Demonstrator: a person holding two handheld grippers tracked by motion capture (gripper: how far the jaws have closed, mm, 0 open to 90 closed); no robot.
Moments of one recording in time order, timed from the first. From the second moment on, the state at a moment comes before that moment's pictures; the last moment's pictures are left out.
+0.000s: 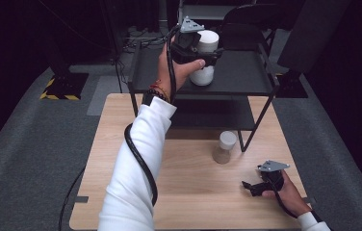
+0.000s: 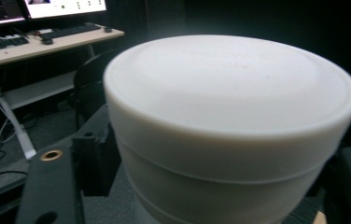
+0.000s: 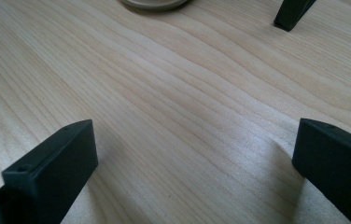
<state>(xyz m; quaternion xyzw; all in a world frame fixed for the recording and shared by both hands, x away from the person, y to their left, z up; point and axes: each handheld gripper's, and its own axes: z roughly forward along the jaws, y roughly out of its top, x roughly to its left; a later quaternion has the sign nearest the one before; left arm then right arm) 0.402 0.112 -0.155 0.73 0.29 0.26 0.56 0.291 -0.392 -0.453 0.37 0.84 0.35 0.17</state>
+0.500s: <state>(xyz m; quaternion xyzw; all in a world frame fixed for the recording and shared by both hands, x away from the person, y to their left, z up) 0.383 0.118 -0.159 0.72 0.30 0.28 0.56 0.291 -0.392 -0.453 0.37 0.84 0.35 0.17</state>
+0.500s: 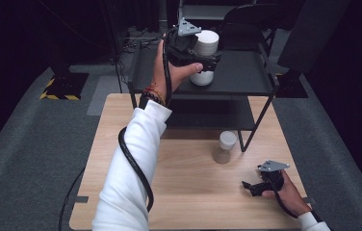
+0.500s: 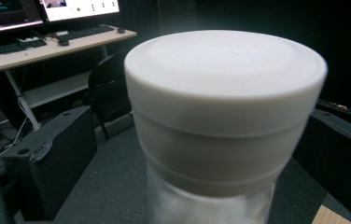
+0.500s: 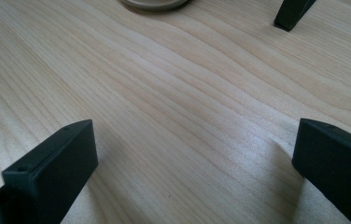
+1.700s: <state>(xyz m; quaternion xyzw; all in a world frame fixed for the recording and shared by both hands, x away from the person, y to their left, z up) 0.311 0.158 -0.242 0.73 0.23 0.35 0.55 0.291 -0.392 -0.453 0.37 0.84 0.35 0.17</state>
